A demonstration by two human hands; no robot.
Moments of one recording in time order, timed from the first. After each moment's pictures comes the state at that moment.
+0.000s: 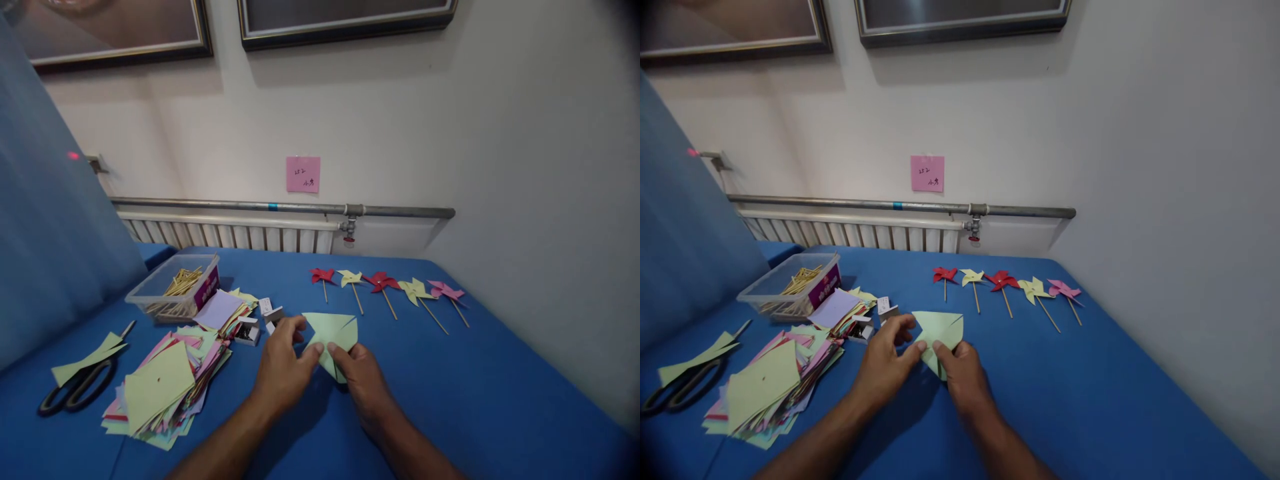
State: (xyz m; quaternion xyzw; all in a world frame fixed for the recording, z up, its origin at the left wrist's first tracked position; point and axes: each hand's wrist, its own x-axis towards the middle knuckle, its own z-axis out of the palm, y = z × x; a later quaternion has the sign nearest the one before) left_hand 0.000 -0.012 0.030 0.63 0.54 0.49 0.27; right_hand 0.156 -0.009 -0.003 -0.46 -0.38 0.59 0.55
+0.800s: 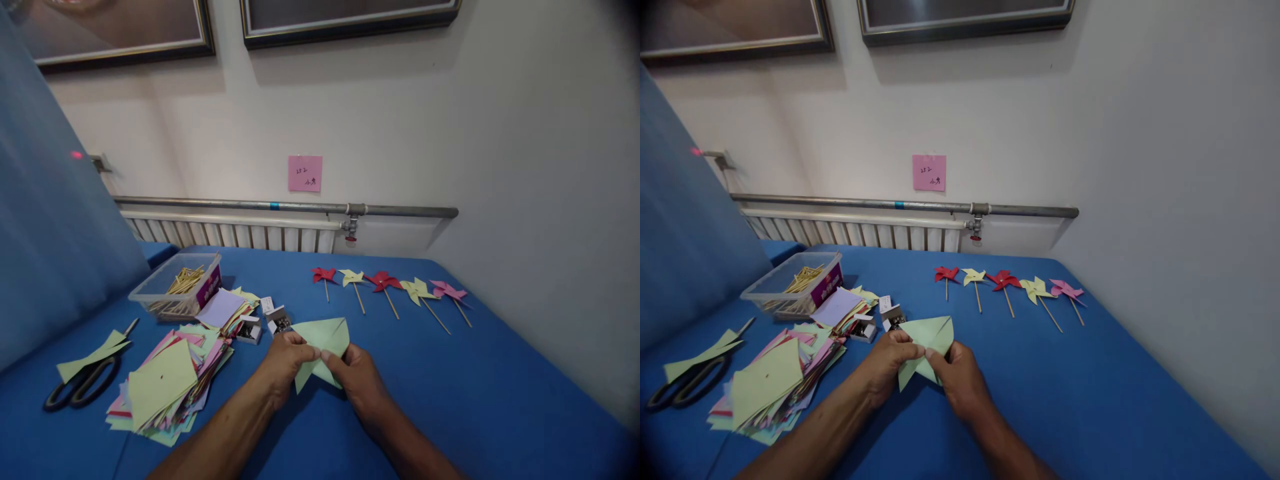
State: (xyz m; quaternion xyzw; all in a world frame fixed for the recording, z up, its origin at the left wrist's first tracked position) left_hand 0.007 -0.009 0.038 0.33 0.47 0.49 0.66; right_hand 0.154 -0.013 0.004 -0.44 -0.46 0.59 0.50
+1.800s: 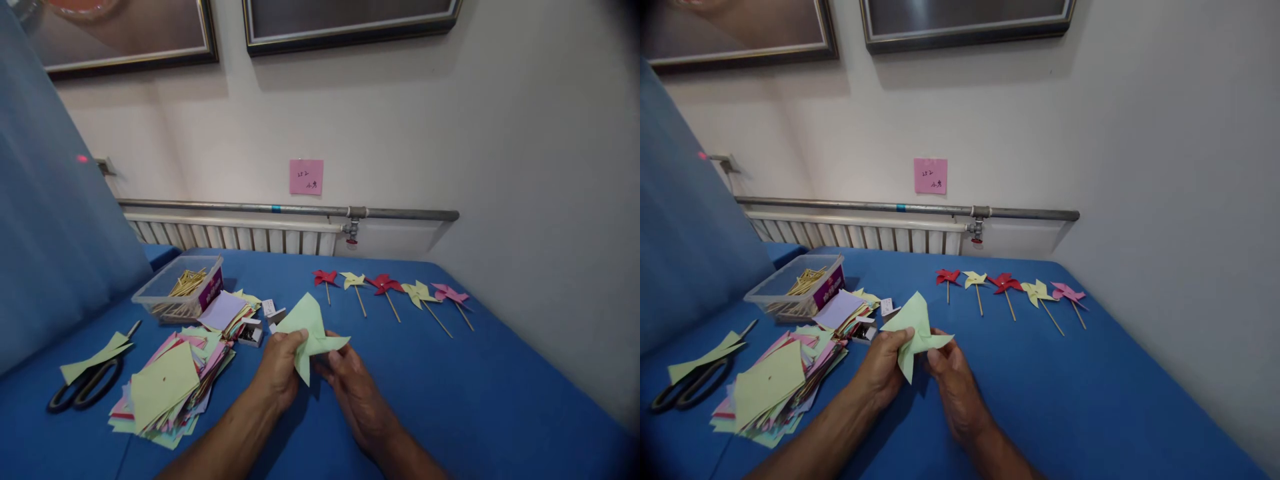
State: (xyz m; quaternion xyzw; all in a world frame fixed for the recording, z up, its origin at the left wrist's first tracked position) left_hand 0.014 -0.005 0.032 0.26 0.36 0.61 0.66; right_hand 0.137 -0.031 0.014 -0.31 -0.38 0.66 0.58
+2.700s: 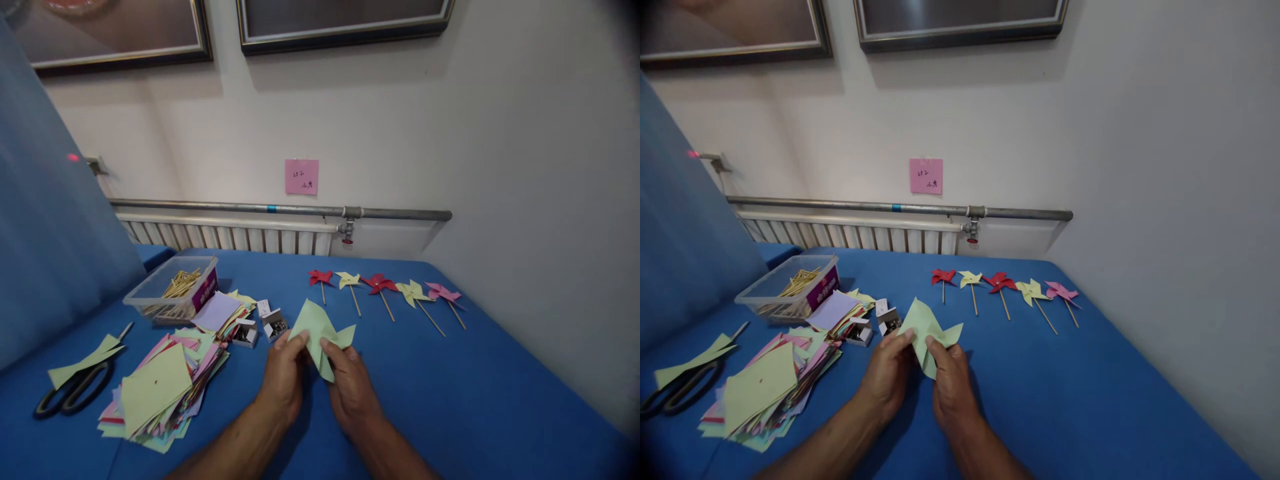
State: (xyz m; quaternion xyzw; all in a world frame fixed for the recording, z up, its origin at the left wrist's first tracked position) left_hand 0.029 -0.011 0.023 0.24 0.36 0.65 0.63; right_hand 0.124 -0.015 0.017 -0.33 -0.26 0.64 0.64
